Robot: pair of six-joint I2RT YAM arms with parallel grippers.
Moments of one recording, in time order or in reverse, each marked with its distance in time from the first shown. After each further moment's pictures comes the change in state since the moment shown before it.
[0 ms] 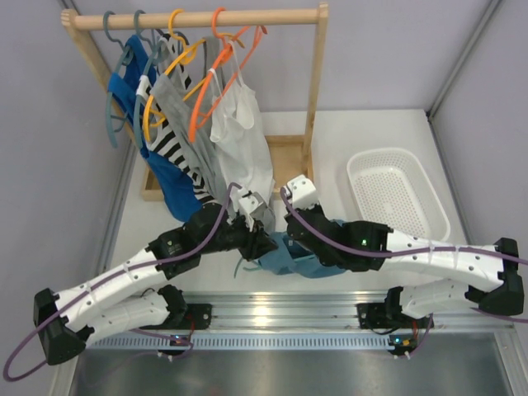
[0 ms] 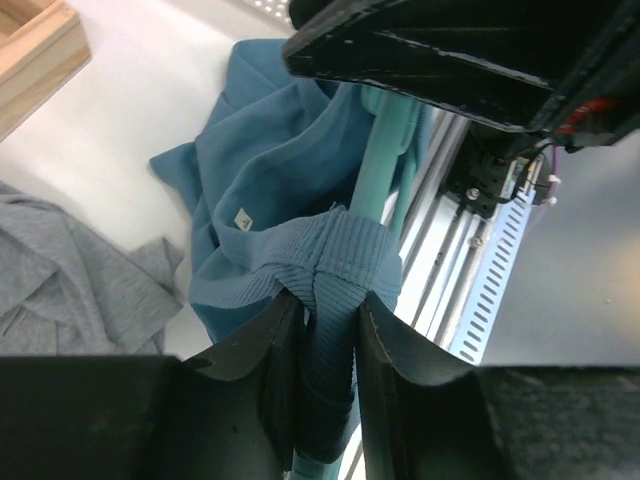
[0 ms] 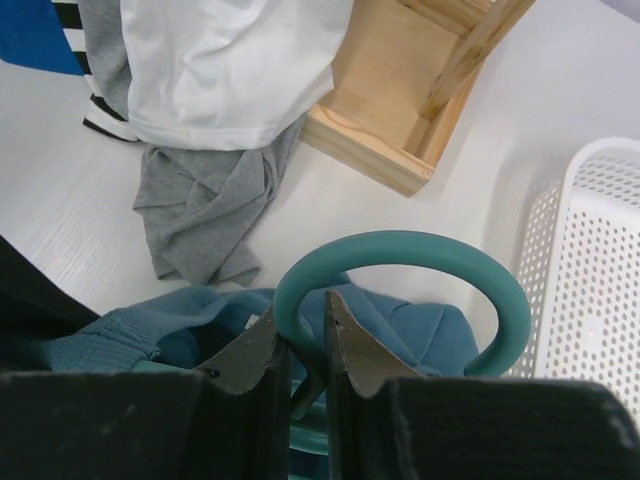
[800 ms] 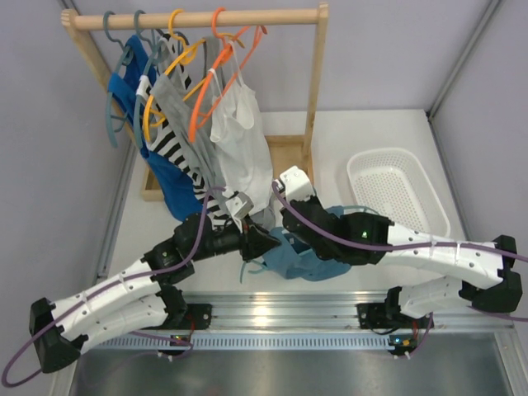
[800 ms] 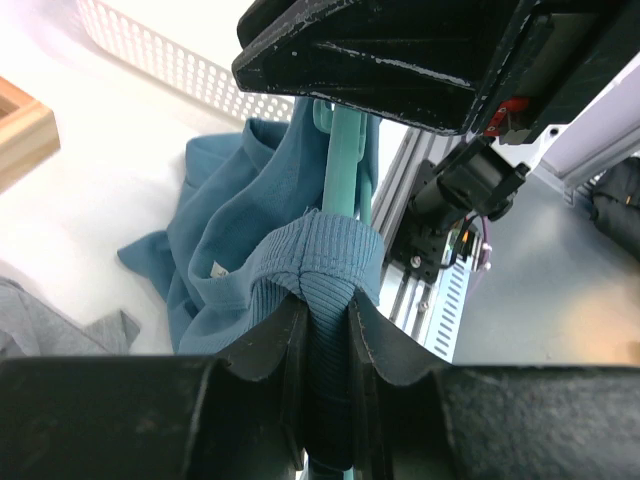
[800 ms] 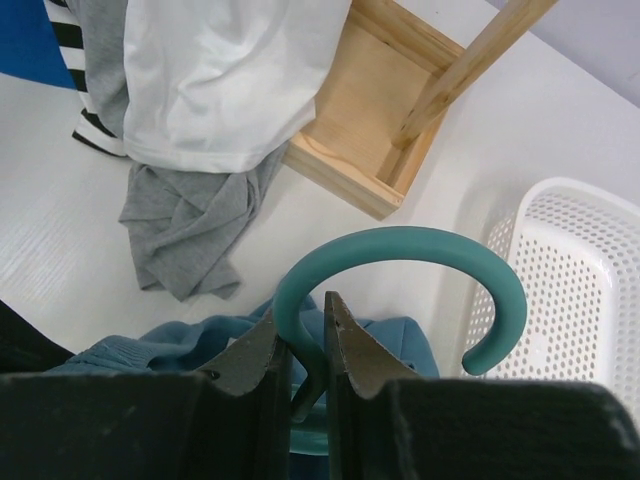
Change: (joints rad) left arm -0.002 -0.106 -0.138 0.287 0.036 -0.121; right arm 0.002 0.055 0.145 -0.087 0.024 -0.091
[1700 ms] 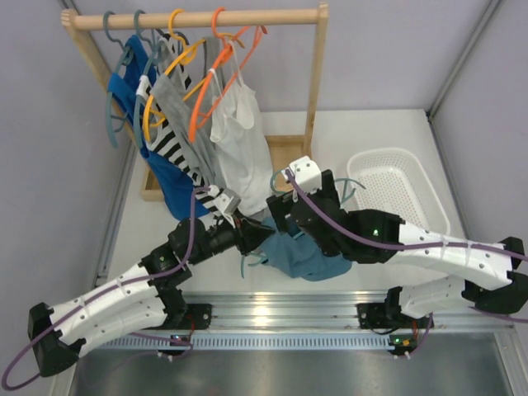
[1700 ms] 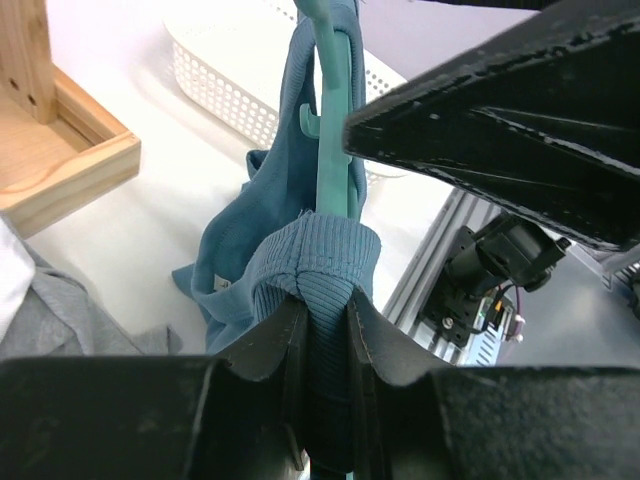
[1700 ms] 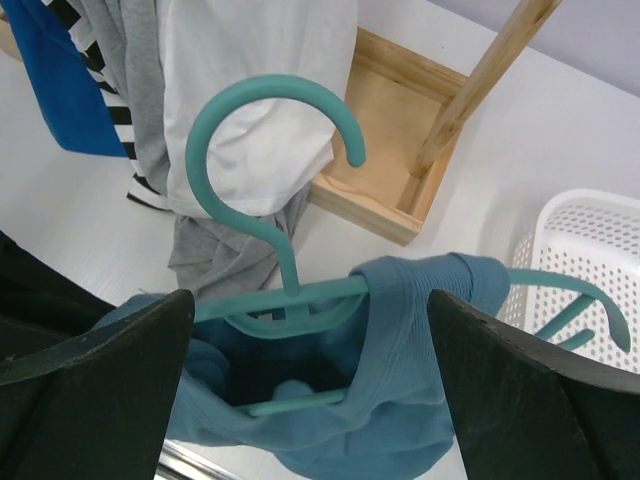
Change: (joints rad) left arm -0.002 -0.064 -0.056 0.083 -0.179 -0.046; right arm 0.004 -0.018 0.060 0.053 0.013 0.036
